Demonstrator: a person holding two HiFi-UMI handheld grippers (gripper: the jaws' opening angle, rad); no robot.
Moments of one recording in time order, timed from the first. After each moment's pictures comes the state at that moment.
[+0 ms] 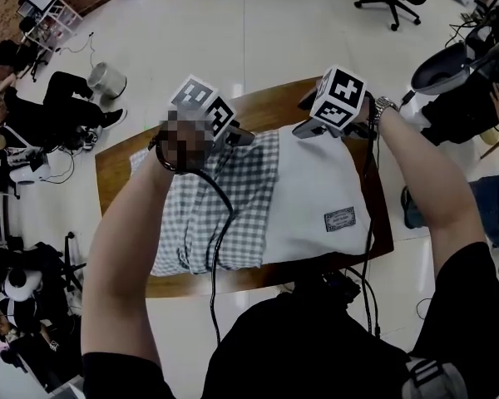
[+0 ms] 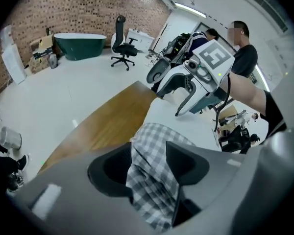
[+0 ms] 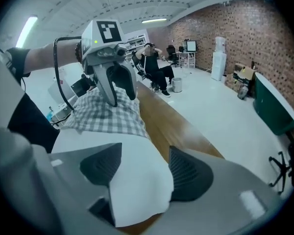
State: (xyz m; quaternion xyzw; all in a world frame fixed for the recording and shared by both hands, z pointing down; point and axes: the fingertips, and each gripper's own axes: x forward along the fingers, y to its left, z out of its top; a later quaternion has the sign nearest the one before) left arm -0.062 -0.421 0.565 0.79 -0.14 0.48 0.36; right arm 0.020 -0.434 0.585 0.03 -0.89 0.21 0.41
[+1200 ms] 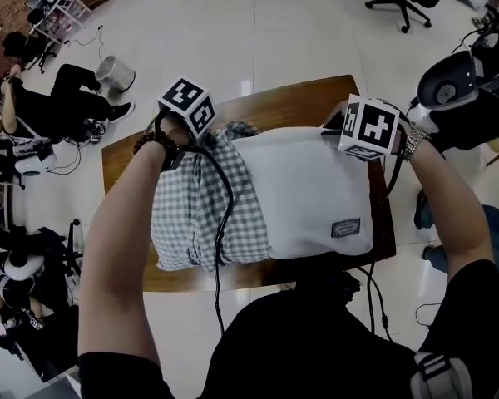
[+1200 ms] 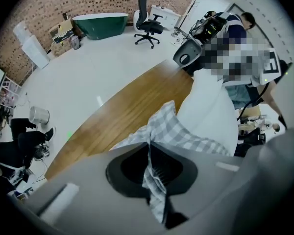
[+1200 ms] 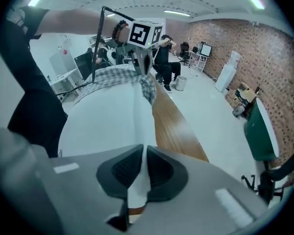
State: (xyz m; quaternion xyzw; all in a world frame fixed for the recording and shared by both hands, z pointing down) left arm -0.147 -0.429 0.596 0.67 -0.21 0.60 0.38; right arm 0.072 -0.404 0.556 0.04 -0.88 0.05 0.47
